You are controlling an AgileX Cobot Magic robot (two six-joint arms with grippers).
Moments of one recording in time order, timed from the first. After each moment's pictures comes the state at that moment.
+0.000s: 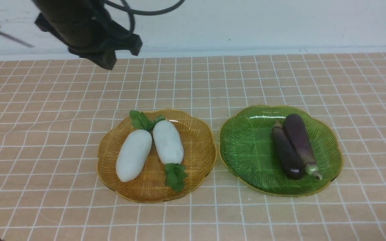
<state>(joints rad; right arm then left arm) 0.03 -0.01 0.03 -0.05 0.37 0.07 -0.33 1.13 -1.42 0.08 1.25 0.01</state>
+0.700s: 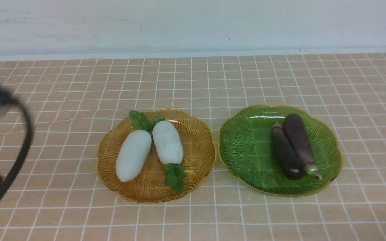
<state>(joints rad) 0.06 -0.01 0.03 -0.05 0.37 0.07 -0.33 0.18 -0.49 0.02 0.73 -0.16</state>
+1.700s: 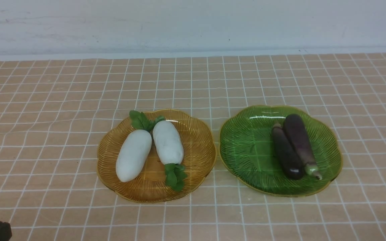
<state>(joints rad) 0.06 -0.01 0.03 -0.05 0.37 0.09 -0.18 0.08 0.03 -0.02 0.19 0.01</state>
